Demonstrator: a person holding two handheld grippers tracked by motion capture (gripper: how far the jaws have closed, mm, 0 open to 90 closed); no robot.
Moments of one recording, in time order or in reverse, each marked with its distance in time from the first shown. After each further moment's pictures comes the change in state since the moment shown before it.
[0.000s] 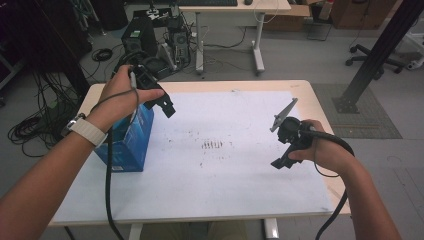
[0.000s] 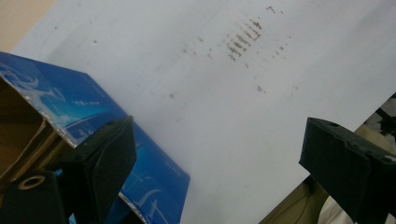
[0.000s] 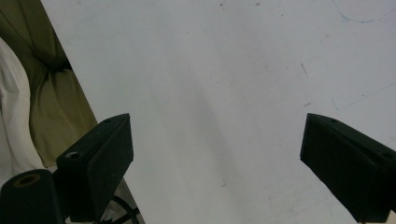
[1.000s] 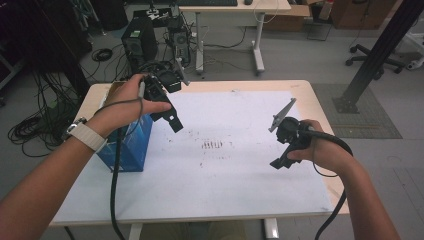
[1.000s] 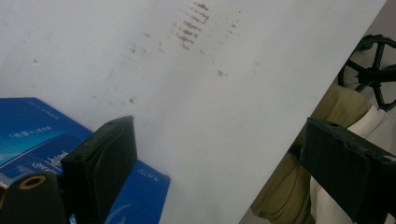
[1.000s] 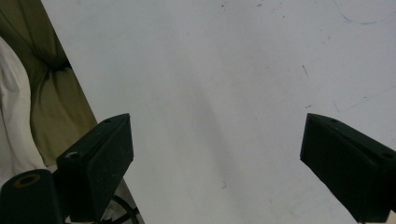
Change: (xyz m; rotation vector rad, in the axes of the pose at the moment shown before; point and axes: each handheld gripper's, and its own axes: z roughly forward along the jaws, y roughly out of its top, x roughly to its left) left arm -0.028 0.001 0.014 0.055 -0.109 0.217; right arm 0.000 0.002 0.001 0.000 0.002 -0.002
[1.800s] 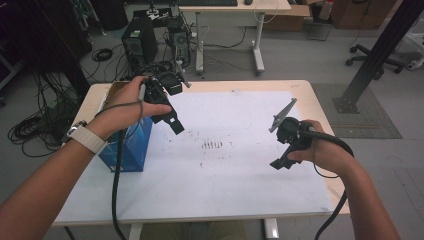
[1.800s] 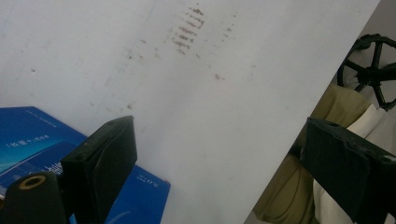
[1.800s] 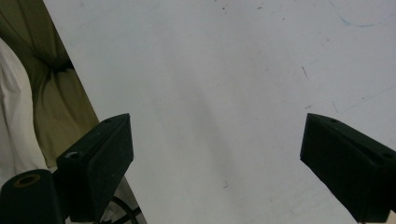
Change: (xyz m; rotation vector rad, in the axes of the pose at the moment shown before) left arm -0.002 -0.002 0.000 -0.020 0.001 0.014; right arm 0.004 0.001 -0.003 -0.003 -0.007 -0.002
